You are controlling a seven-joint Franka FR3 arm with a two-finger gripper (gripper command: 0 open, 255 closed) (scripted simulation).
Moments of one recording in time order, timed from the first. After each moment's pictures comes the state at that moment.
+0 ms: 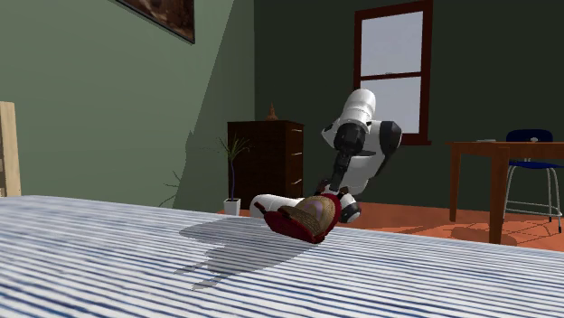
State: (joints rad) arm -0.11 -1.78 0.67 -2.52 0.69 1.75 1.38
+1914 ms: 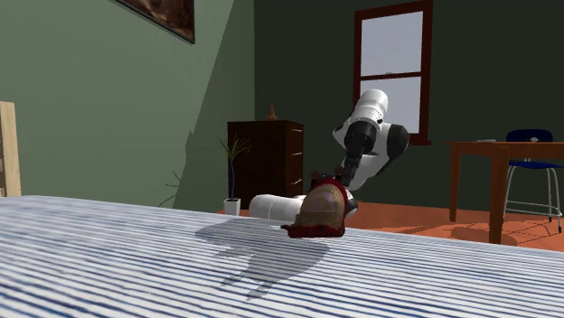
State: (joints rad) arm -0.06 -1.71 0.73 -2.47 0.61 1.81 1.58
